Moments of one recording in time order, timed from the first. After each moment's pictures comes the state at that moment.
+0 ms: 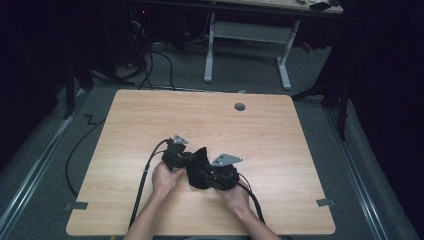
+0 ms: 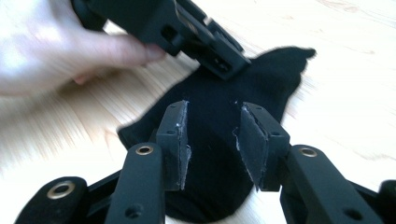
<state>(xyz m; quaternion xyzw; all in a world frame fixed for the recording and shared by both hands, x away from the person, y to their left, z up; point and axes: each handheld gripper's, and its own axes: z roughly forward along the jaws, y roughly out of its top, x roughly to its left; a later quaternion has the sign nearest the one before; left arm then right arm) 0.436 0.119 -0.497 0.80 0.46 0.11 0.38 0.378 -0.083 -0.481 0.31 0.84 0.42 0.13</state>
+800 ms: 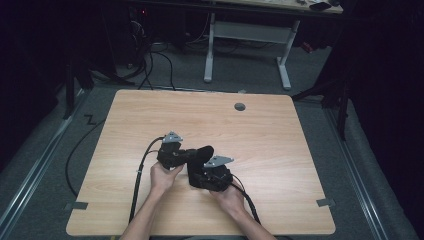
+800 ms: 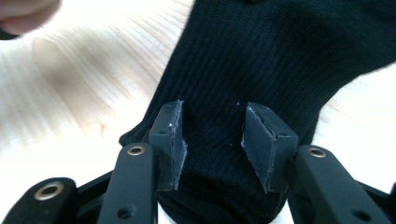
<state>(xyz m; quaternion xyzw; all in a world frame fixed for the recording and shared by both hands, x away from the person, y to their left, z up) 0.415 0.129 -0.461 0.77 0.40 0.09 0.48 0.383 -0.067 -0.500 0.32 0.85 0.40 0.12</state>
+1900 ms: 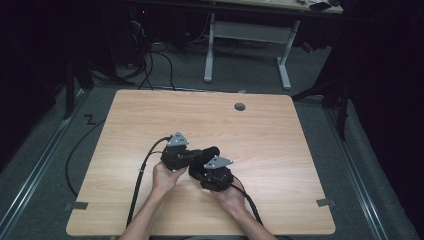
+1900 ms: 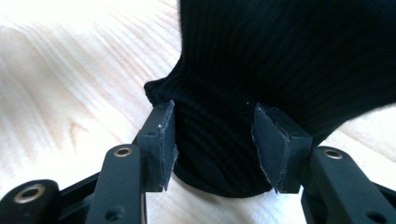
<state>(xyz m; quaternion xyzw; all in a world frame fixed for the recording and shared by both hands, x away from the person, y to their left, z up) 0.405 0.115 -0.450 0.80 0.35 0.11 0.48 0.384 -0.069 -0.506 0.31 0.85 0.39 0.16</state>
